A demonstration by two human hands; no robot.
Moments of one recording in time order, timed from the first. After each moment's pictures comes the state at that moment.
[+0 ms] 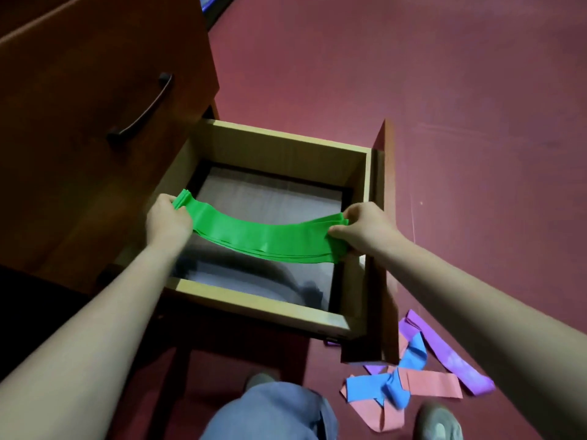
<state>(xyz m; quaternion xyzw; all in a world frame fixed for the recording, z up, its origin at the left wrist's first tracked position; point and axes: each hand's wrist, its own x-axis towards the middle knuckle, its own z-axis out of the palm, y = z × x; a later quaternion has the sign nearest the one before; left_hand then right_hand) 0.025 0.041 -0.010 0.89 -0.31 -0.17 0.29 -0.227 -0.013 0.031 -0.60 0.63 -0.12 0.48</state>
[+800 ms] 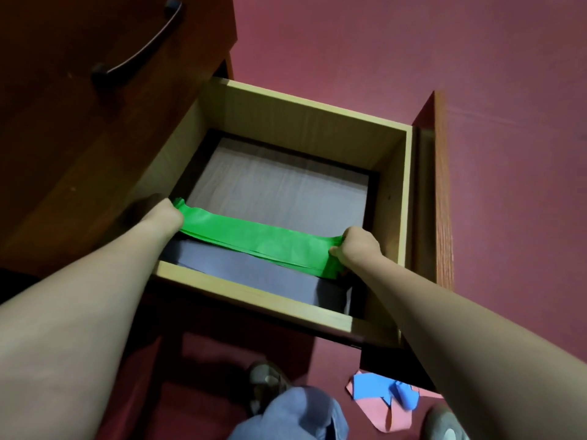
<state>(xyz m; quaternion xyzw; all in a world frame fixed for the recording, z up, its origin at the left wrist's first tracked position) 0.075 0.031 -0.071 0.92 -0.30 -0.24 0.04 -0.191 -0.028 -0.090 -0.63 0.70 0.08 0.33</state>
